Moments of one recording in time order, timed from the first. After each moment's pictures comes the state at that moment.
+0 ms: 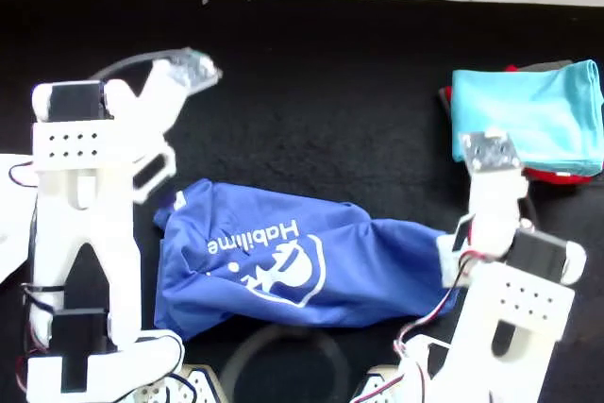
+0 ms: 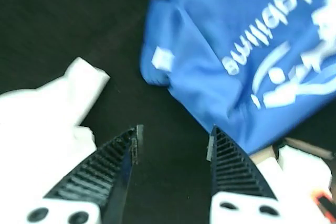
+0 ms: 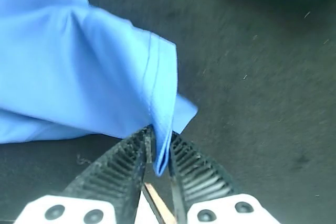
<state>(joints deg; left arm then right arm) -9.4 -11.2 0.0 93.9 -43.6 14.3 -52.9 42.2 90.9 27.5</state>
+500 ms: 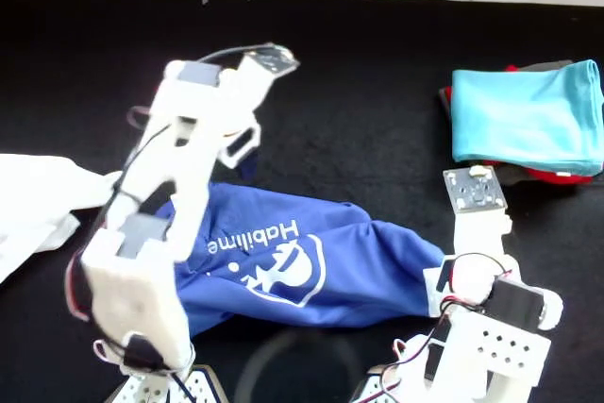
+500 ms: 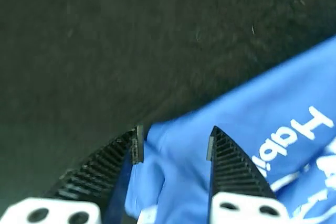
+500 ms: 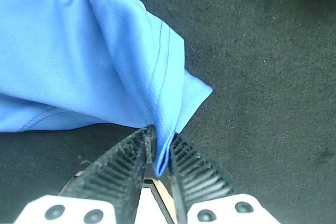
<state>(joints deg) 5.1 24.6 -14.0 77.6 -32.8 14.3 -67.2 54.1 90.9 27.5</state>
